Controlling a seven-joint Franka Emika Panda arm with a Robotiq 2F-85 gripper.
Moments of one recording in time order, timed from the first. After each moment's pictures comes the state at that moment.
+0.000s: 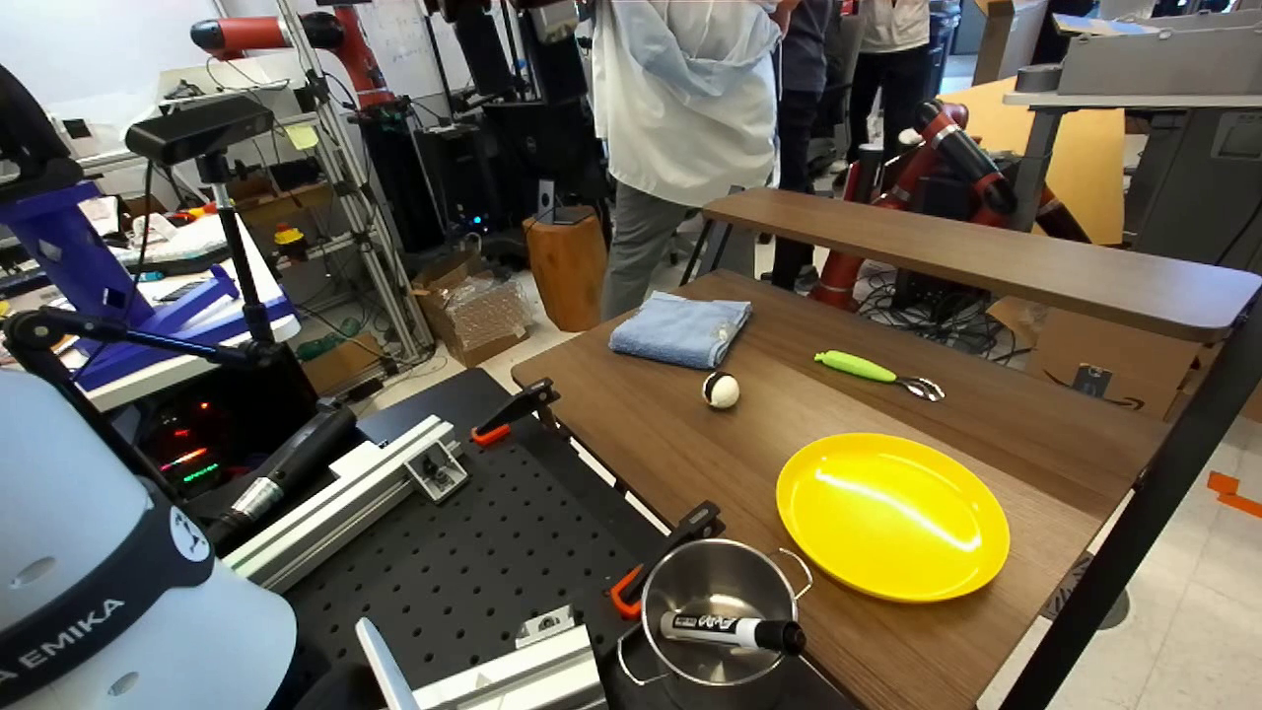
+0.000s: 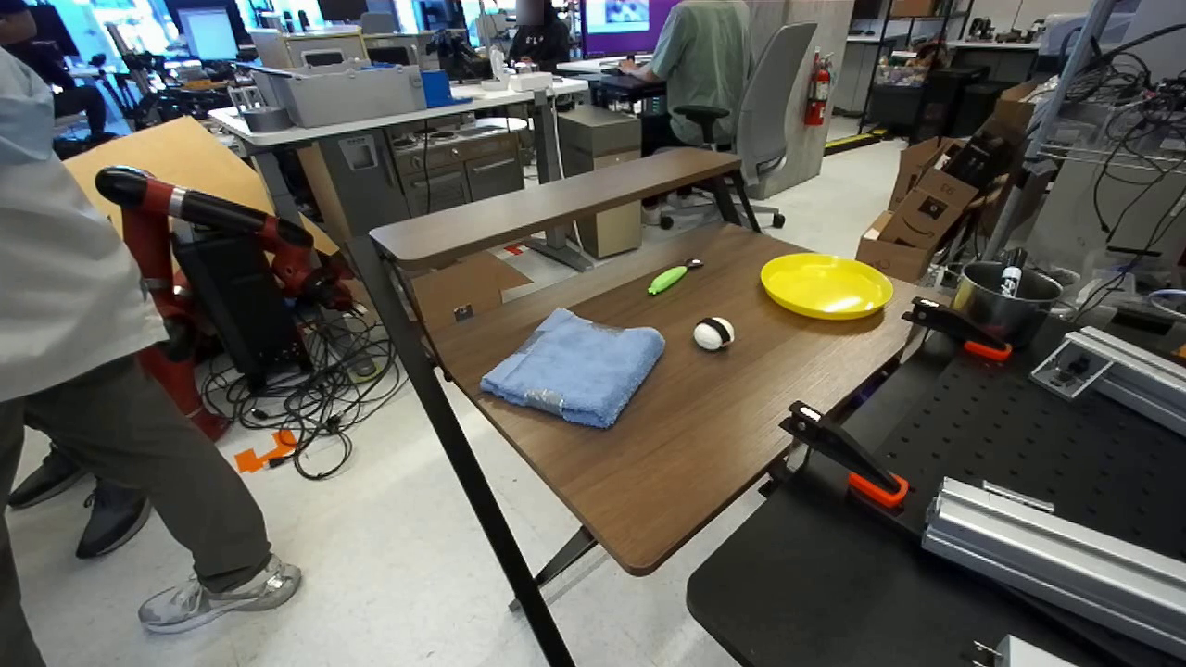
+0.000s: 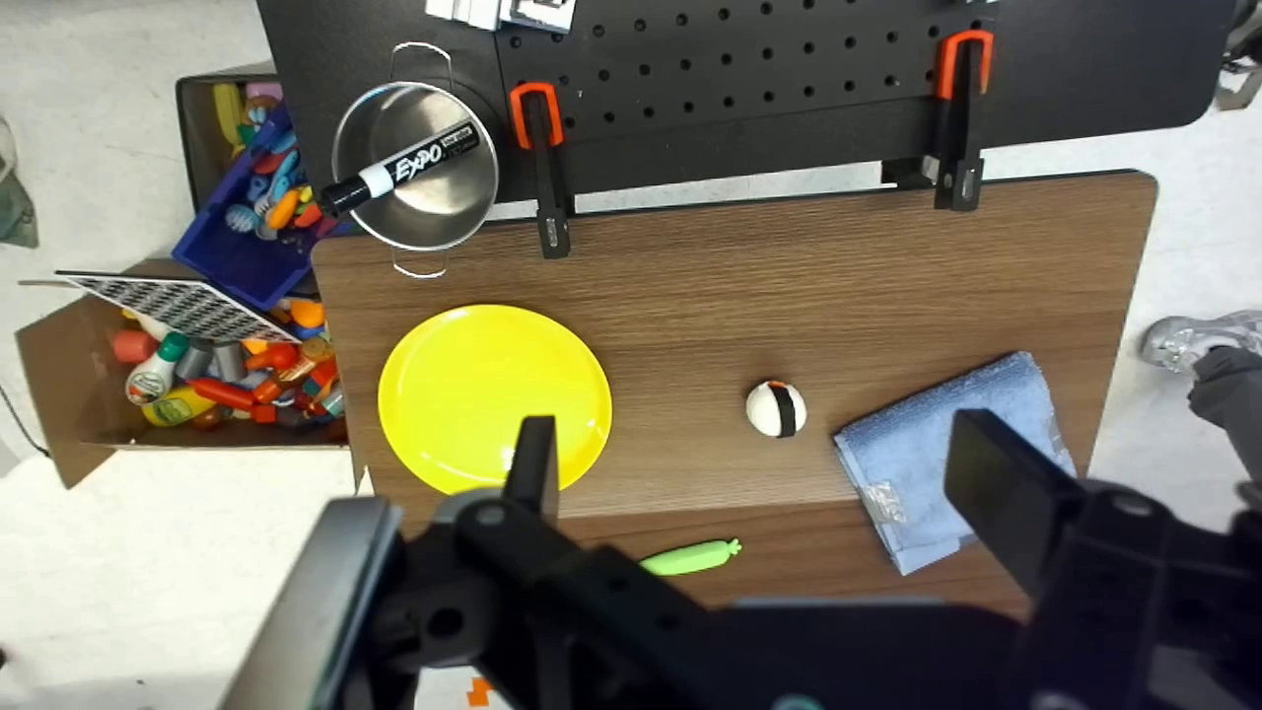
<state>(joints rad) -0.07 -0.89 -0.12 -2.76 -0.08 1.99 -0.07</state>
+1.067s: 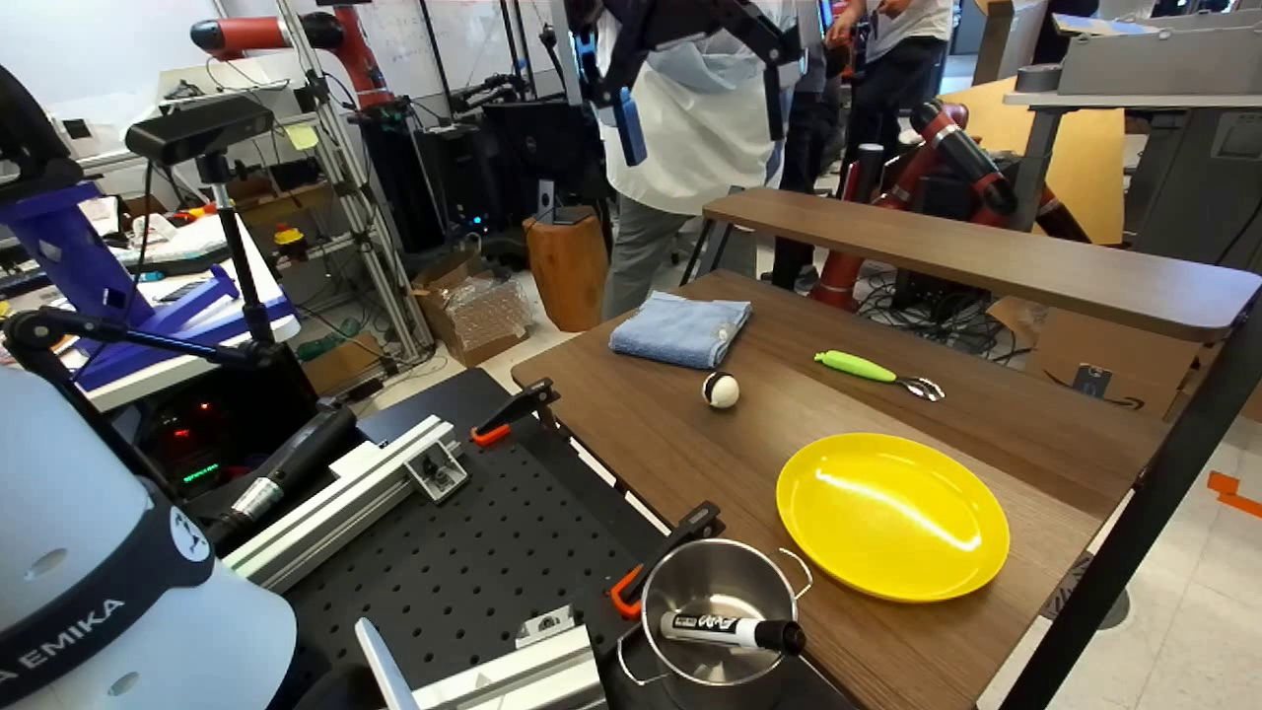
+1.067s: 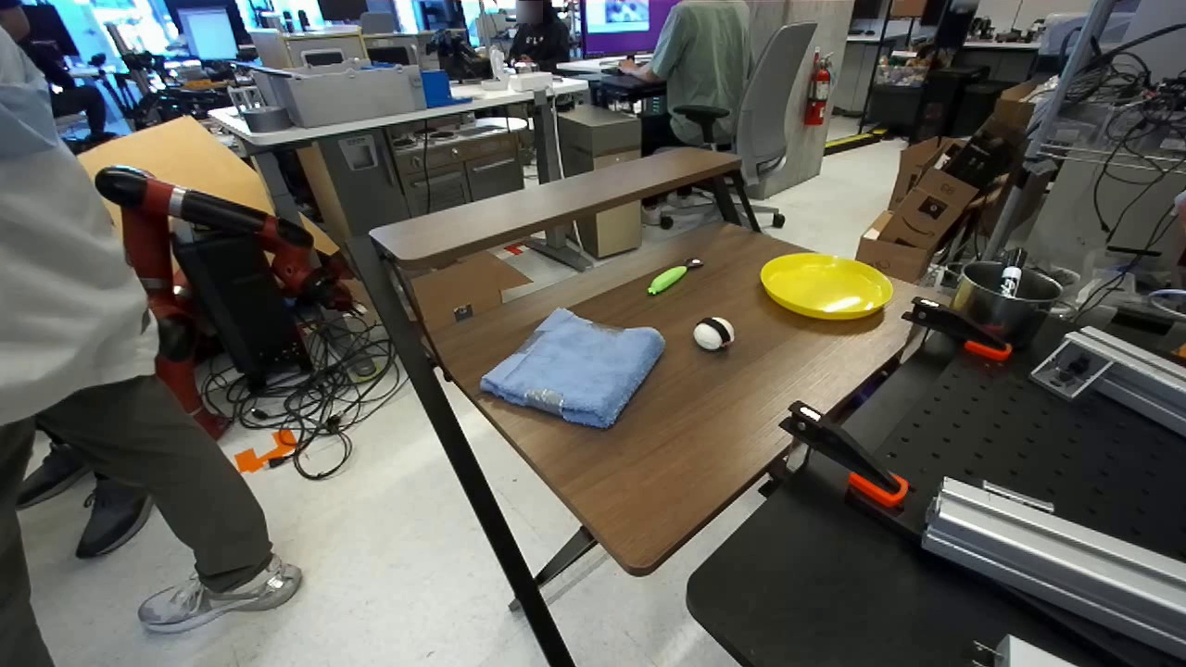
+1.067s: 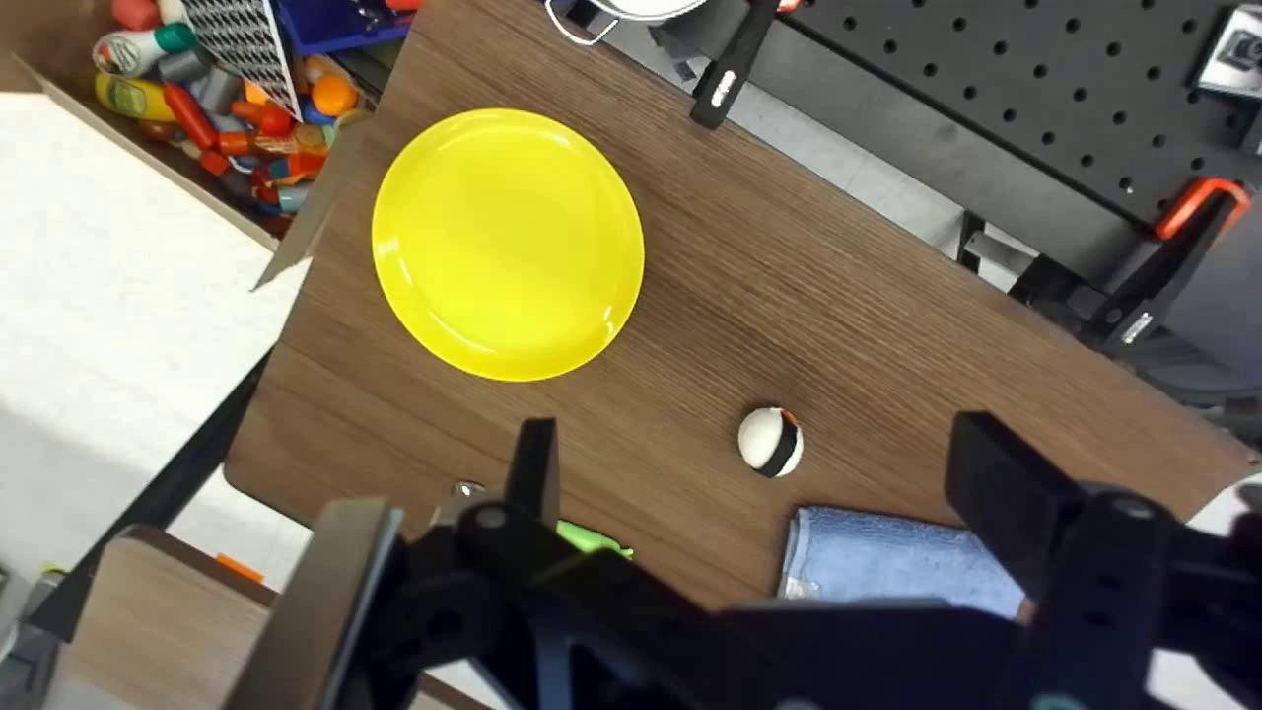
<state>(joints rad) 0.01 -0.44 -0.17 -2.58 -0.21 2.24 -0.58</state>
